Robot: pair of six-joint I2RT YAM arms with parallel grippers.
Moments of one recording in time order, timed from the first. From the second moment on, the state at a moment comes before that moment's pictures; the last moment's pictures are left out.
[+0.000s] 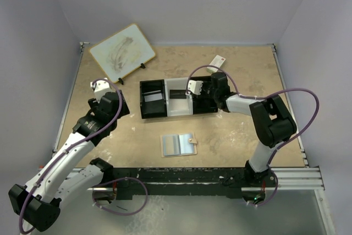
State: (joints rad) left arm -0.49 0.84 0.79 -0.67 -0.64 -0.59; right arm 0.40 1.76 0.89 0.32 -0.19 -1.08
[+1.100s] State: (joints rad) left arm -0.49 0.85 0.79 -0.67 -0.64 -0.58; right arm 0.39 1.85 0.99 0.15 -0.20 -1.13
